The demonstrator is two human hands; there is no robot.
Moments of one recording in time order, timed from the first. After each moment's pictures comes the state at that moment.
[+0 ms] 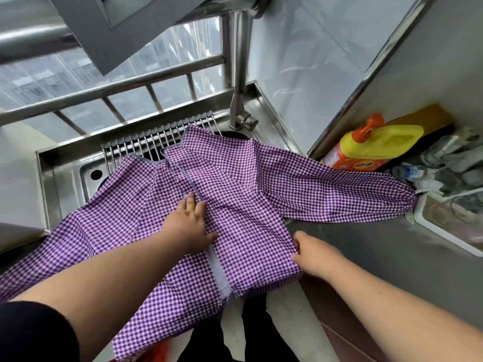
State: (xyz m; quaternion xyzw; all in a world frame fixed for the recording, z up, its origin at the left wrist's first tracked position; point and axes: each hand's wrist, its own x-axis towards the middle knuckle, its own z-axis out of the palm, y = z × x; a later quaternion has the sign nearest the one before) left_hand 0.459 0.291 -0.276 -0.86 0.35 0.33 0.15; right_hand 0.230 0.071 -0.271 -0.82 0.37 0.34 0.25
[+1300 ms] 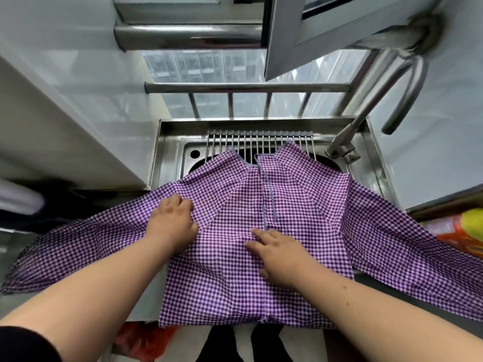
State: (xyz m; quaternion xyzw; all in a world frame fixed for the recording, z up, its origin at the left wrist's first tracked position) left_hand 0.506 0.476 -0.259 -0.97 0.09 0.22 0.01; right_hand 0.388 0.216 -0.252 -0.93 -0.17 0.31 0.06
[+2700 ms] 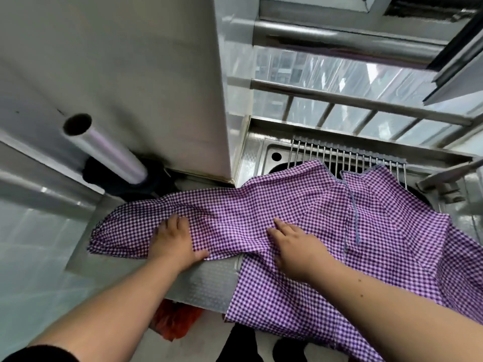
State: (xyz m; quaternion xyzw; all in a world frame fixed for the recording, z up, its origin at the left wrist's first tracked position) left_hand 0.464 0.669 -0.291 -0.95 -0.07 0.30 0.04; right_hand 0.461 0.366 -0.266 -0.93 -0.16 0.34 0.04
